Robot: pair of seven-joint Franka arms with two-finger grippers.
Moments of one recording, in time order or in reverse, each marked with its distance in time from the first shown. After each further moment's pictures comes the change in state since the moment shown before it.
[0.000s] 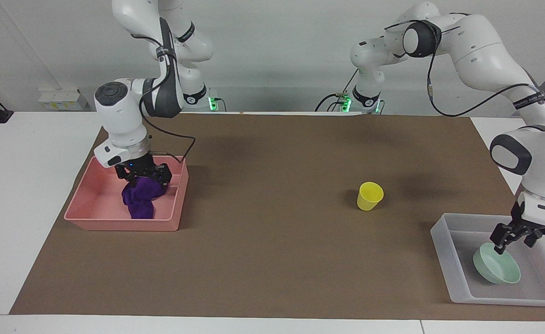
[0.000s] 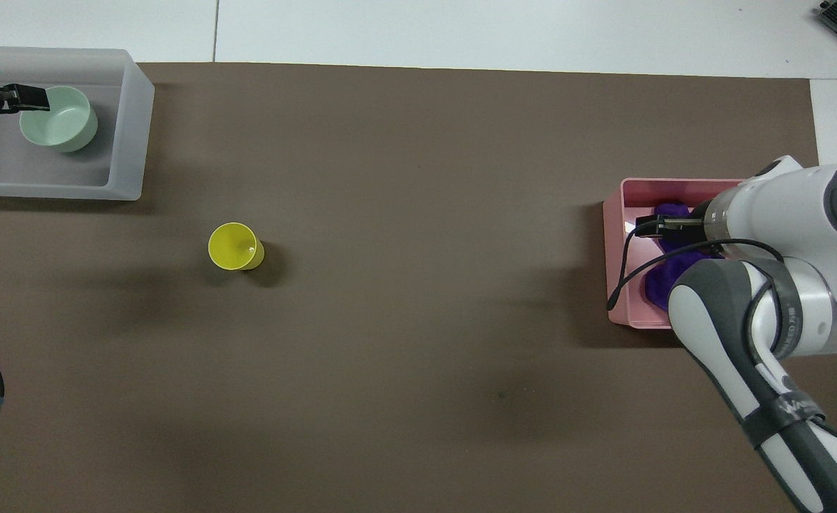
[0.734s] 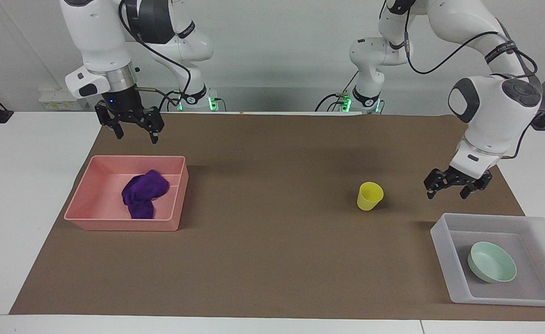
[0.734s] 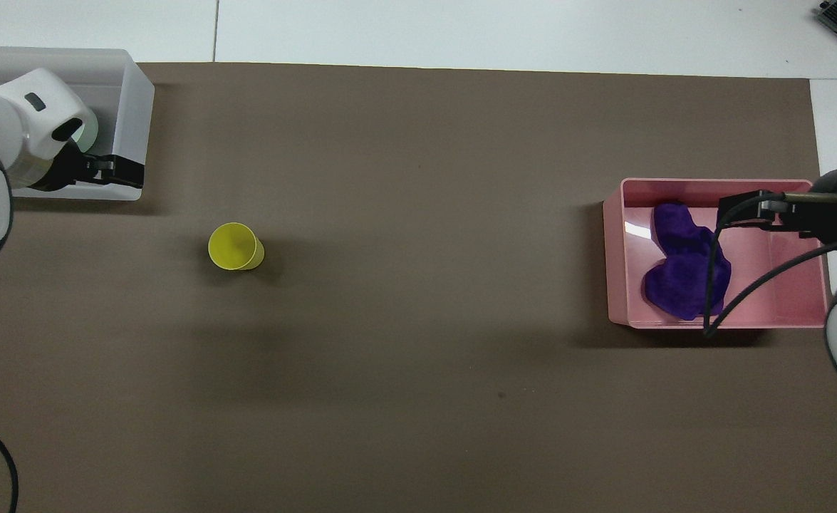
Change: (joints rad) left arm -0.232 -0.337 -0.008 -0.337 0.001 -0.240 -0.003; right arm 0.006 -0.133 -0.008 0.365 0.014 -0.532 -0.008
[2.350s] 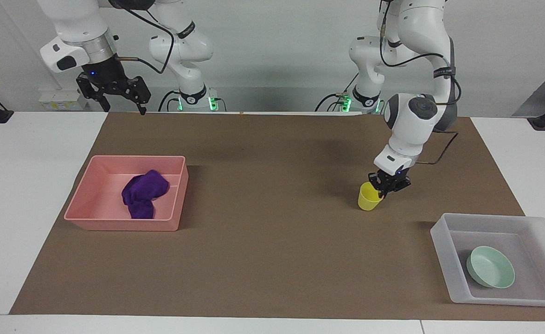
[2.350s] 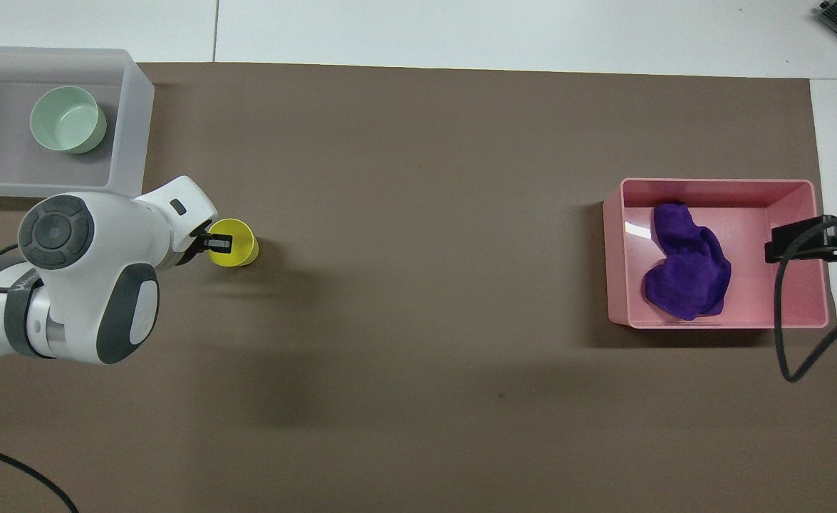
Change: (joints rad) left arm -0.142 -0.088 0.001 -0.414 0.000 0.393 -0.107; right arm -0.039 0.000 -0.001 0.112 0.019 -0.223 -0.087
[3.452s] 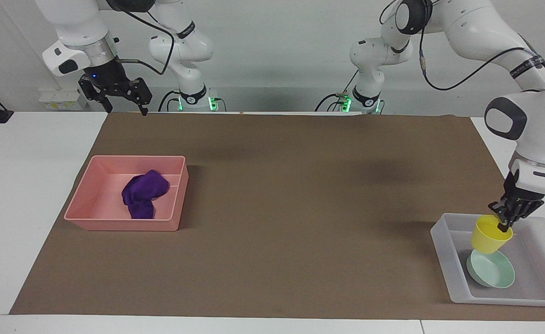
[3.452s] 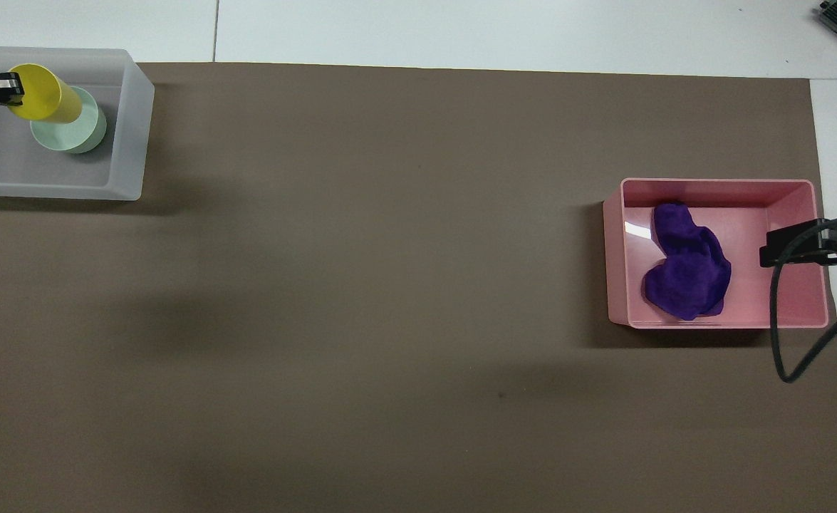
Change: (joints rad) left arm 0.345 0.357 0.004 0.763 0.000 -0.204 0.052; right arm -0.004 0.000 0.000 -0.014 0.015 -0.004 0.000
